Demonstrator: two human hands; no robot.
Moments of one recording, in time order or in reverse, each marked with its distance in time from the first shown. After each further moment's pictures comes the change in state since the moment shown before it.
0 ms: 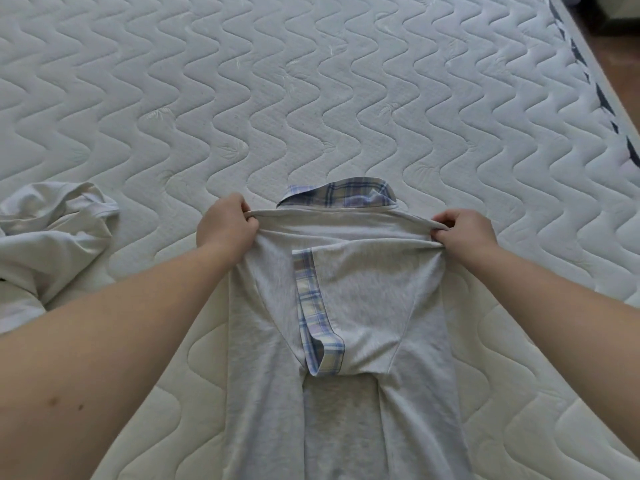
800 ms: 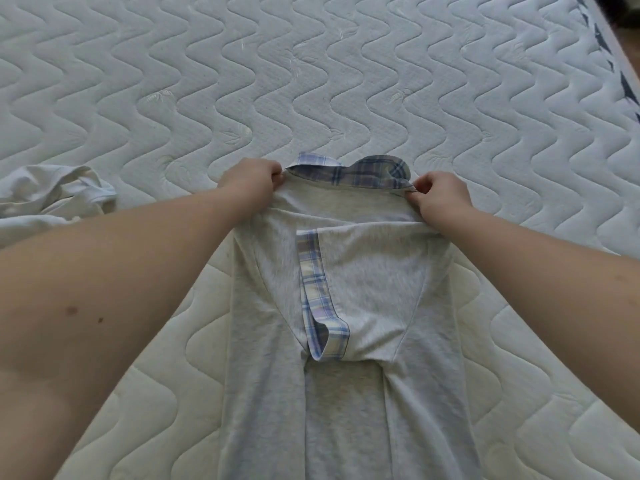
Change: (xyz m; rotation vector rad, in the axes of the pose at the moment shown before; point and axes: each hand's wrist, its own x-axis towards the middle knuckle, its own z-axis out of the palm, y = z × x) left_hand 0.048 0.034 -0.007 0.187 -0.194 0.238; right_hand 0.028 -0.059 0.023 0.010 0.025 -0.006
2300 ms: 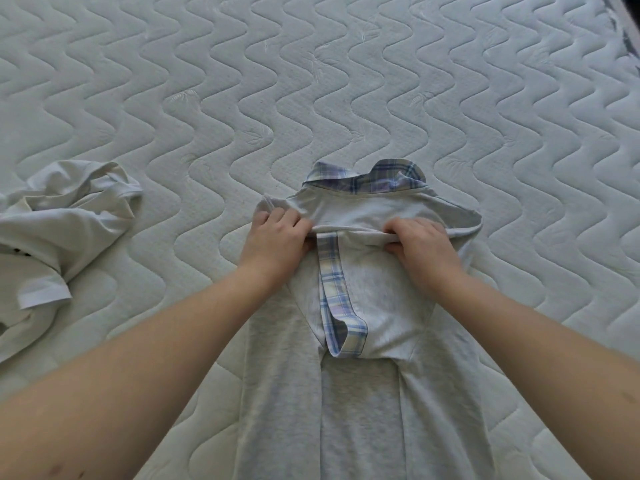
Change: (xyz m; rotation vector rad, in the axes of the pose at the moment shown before) left_hand -0.092 0.000 0.055 0.211 0.279 0.281; right_hand -0.072 0.009 0.048 -0.342 -0.034 -0.627
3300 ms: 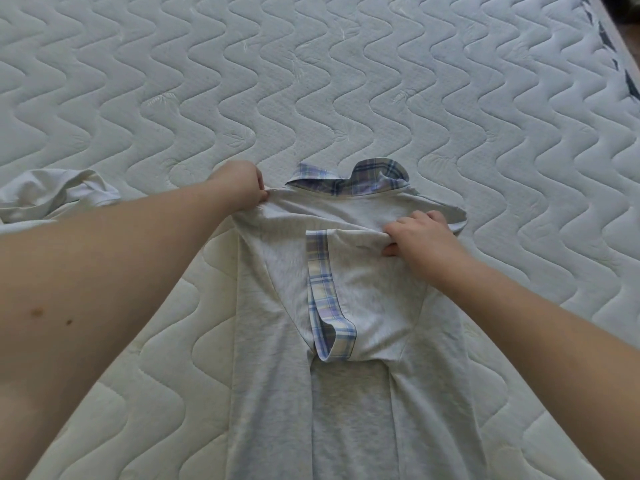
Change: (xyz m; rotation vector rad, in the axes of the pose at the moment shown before) left_hand 0.096 -0.051 -0.043 -0.079 -0.468 -0.365; right_hand 0.008 0.004 -0.031 -0.375 -0.282 -0.008
